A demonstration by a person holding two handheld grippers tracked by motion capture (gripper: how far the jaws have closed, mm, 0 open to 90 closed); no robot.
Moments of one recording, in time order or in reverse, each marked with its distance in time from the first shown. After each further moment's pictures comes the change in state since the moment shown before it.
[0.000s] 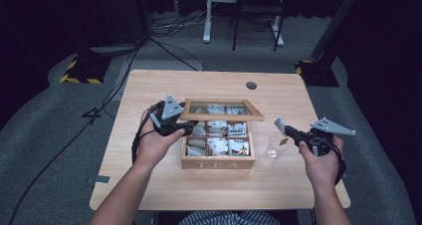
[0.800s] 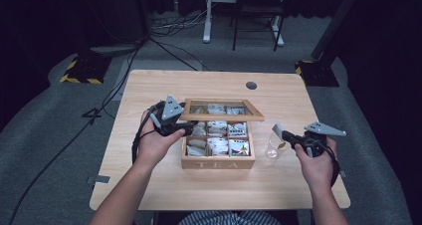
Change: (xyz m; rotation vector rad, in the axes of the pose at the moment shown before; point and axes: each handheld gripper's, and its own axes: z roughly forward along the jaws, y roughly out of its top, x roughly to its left) left arm 0.000 0.000 0.000 0.001 0.001 0.002; right arm -0.007 -0.018 0.016 0.086 -0.009 0.011
